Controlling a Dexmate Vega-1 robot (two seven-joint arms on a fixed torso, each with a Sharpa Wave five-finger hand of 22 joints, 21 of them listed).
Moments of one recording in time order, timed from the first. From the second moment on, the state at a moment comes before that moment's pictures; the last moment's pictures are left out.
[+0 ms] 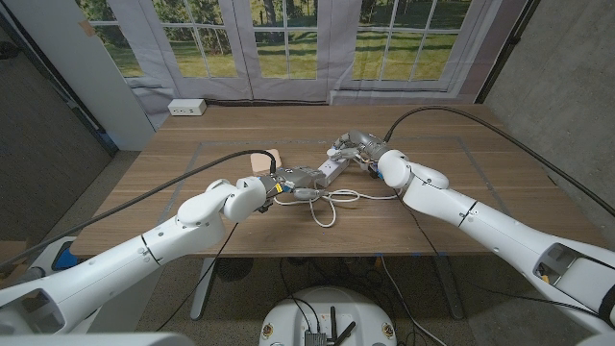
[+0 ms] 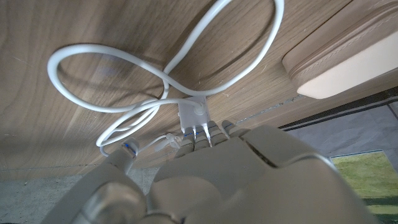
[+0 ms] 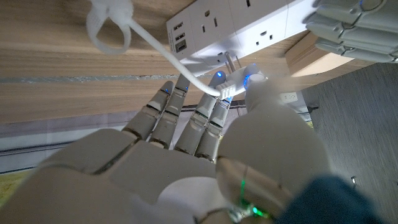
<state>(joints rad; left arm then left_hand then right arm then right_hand) 0.84 0.87 0.72 -2.05 0.72 0.22 -0.36 0.00 0.07 0.66 0.18 0.19 0.01 0.04 0.18 0.17 -0.01 0.00 0.18 0.17 -0.05 -0.04 0.18 0.17 -0.17 -0.03 0.19 0.17 -0.60 -0.62 -0.82 -1.72 -0.28 -0.41 -0.04 0.94 0.03 0.40 -0.17 0.29 0.83 -0.17 0.45 0.20 0.99 -0.22 0.27 0.28 0.54 -0.05 0.51 0.35 0.46 -0.04 0.19 0.17</state>
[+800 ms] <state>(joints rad) 0.82 0.86 0.72 -2.04 0.72 0.22 -0.37 0.00 0.07 0.66 0.18 0.19 0.01 0.04 0.18 0.17 -0.01 0.00 0.19 0.17 -0.05 -0.03 0.18 0.17 -0.17 -0.03 0.19 0.17 -0.60 -0.62 -0.81 -1.68 -0.27 -0.38 -0.03 0.94 0.03 0.40 -0.17 0.29 0.83 -0.17 0.45 0.20 0.99 -0.22 0.27 0.28 0.54 -0.05 0.51 0.36 0.46 -0.04 0.19 0.17</state>
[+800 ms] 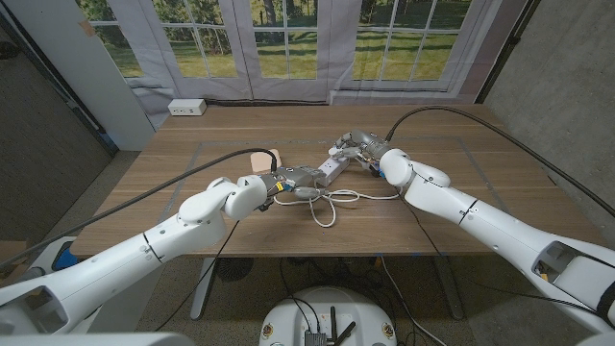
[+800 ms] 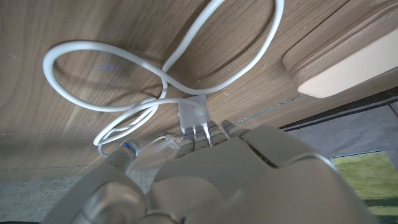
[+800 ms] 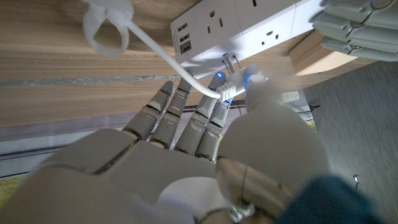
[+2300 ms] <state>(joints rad) 0.81 0.85 0.74 -2.04 0.71 0.22 -0.38 0.00 0.07 0.66 0.18 0.19 0.01 0.04 0.18 0.17 0.00 -0.01 0.19 0.17 -0.04 -0.04 0.18 0.17 -0.17 -0.03 0.19 0.17 -0.61 -0.60 -0.81 -1.63 -0.24 -0.37 -0.06 0.95 0.04 0.40 -0.17 0.30 0.83 -0.17 0.45 0.20 0.99 -0.22 0.26 0.29 0.53 -0.05 0.50 0.36 0.46 -0.04 0.19 0.17</state>
